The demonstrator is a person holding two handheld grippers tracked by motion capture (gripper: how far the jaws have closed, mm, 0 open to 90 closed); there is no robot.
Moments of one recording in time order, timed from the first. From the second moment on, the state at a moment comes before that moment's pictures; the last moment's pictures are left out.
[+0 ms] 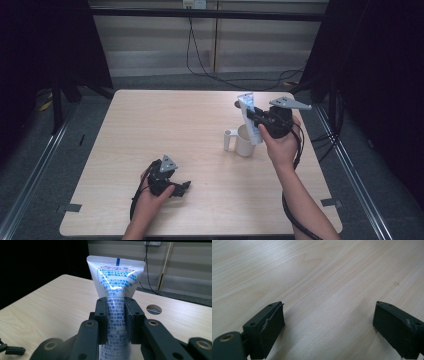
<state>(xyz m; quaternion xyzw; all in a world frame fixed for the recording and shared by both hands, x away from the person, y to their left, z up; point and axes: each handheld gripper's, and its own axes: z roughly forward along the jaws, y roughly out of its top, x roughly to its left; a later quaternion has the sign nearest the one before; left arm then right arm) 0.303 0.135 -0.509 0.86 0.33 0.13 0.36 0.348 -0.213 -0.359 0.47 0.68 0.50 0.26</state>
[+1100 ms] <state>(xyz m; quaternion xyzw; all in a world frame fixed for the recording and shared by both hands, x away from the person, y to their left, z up) 0.303 0.135 -0.509 0.86 0.33 0.14 0.36 0.384 -0.210 -0.386 0.49 0.67 0.48 0.28</state>
